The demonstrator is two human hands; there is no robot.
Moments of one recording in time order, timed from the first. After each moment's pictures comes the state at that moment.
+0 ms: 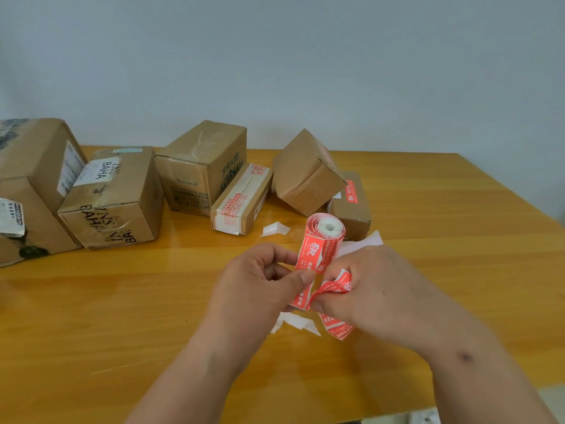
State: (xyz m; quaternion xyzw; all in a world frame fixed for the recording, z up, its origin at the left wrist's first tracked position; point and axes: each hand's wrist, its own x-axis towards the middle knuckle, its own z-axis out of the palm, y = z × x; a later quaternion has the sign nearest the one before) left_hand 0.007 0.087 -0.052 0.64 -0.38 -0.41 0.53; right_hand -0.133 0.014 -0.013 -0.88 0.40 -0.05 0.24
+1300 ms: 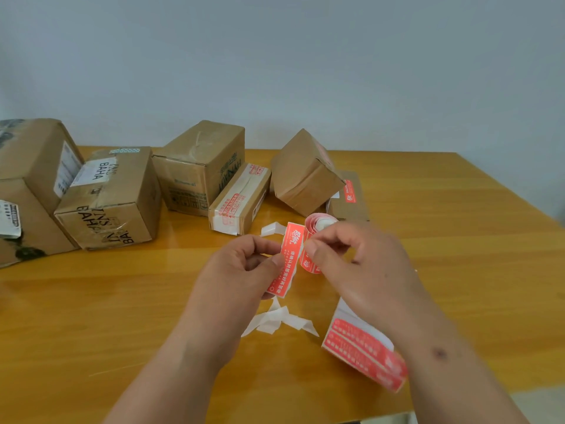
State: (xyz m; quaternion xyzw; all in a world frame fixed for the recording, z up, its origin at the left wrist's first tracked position) left_hand 0.020 0.086 -0.053 0.65 -0.36 -0.38 0.55; right_hand -0.119 0.012 -0.023 -0.81 0.44 -0.27 0.27
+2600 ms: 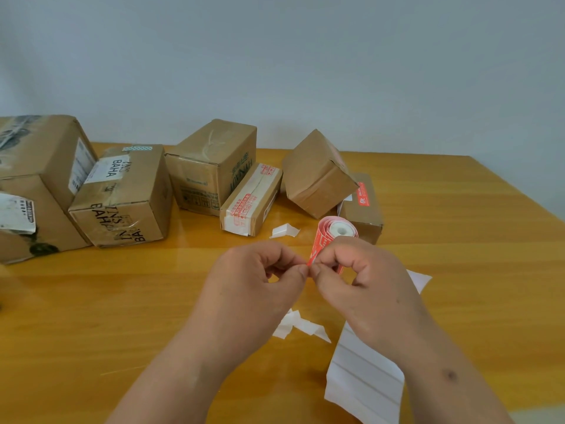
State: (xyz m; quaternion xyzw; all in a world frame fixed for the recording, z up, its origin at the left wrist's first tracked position) left_hand 0.025 0.096 -0.040 0.68 -0.50 -0.22 0.48; right_hand -0.110 0.020 -0.032 -0.83 0.33 -0.30 0.33
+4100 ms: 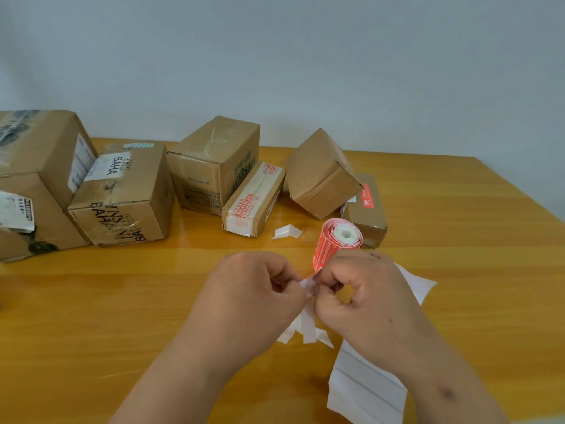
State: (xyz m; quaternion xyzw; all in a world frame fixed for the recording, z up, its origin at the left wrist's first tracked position) left_hand 0.028 0.094 -0.041 0.73 -0.52 -0.19 0.41; right_hand -0.107 0.013 -0.049 -0.88 0.32 -0.27 0.20
